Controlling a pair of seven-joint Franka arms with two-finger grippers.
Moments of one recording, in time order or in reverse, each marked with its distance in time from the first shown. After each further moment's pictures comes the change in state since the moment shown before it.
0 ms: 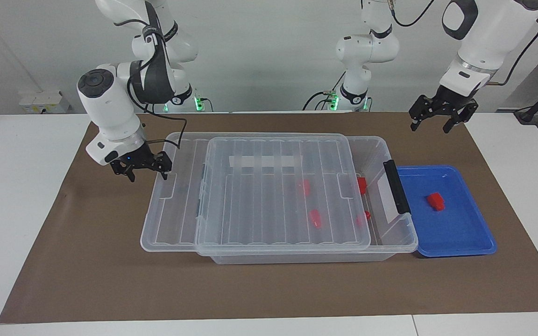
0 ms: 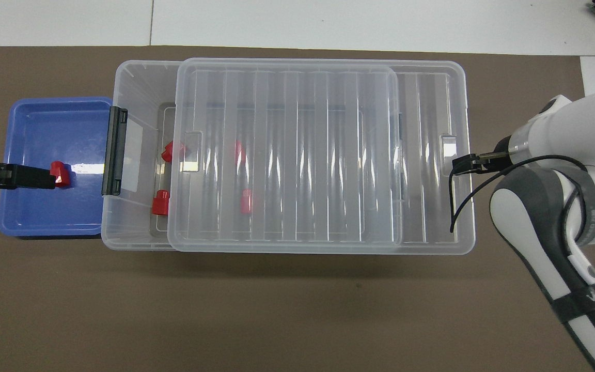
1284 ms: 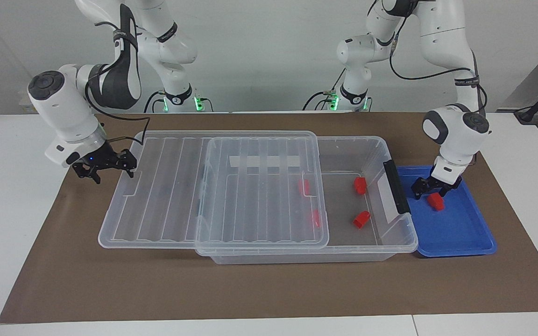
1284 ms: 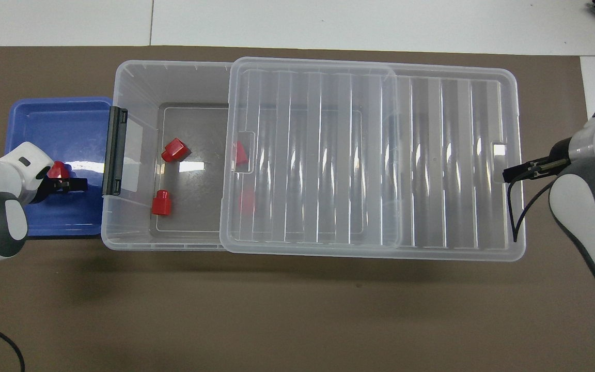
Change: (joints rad) left arm 0.194 0.389 -0.001 -0.381 0.048 0.855 0.072; right arm -0.141 -0.001 0.000 -0.005 -0.002 -0.011 -0.275
